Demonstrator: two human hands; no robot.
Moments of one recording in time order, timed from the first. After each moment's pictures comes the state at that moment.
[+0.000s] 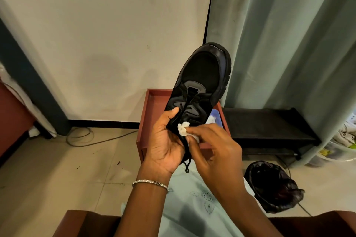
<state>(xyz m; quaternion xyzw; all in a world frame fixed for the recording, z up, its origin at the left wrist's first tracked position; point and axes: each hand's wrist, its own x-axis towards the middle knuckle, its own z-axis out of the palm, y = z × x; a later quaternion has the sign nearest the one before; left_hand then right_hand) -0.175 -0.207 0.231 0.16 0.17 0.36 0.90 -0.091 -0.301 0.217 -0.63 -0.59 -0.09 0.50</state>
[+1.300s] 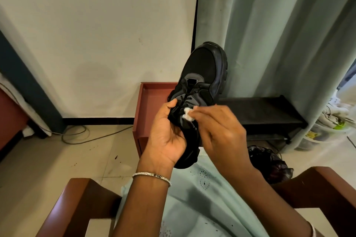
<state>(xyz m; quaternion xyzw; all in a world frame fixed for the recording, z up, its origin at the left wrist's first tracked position) -0.185 -0.258 0.239 0.10 0.21 0.32 0.92 -0.085 -0.341 0.216 -0.60 -0.63 -0.24 0.44</state>
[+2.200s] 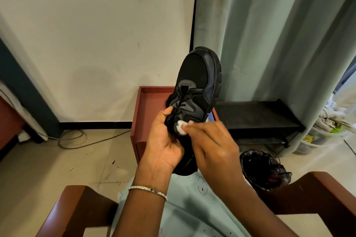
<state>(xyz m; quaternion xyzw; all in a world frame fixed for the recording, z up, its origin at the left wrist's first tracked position) -0.183 -0.253 0.237 0.09 0.26 0.31 0.91 -0.100 -0.347 0.203 -0.61 -0.62 -0.22 0.44</state>
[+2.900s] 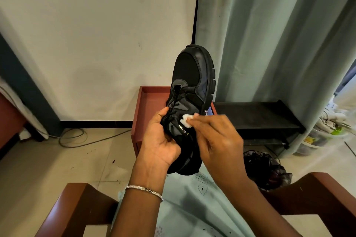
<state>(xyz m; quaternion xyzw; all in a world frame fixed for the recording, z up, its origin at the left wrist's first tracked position) -0.187 -0.246 0.236 0.06 0.28 0.31 0.91 -0.091 -0.343 0.207 -0.62 -0.60 -0.22 0.45</state>
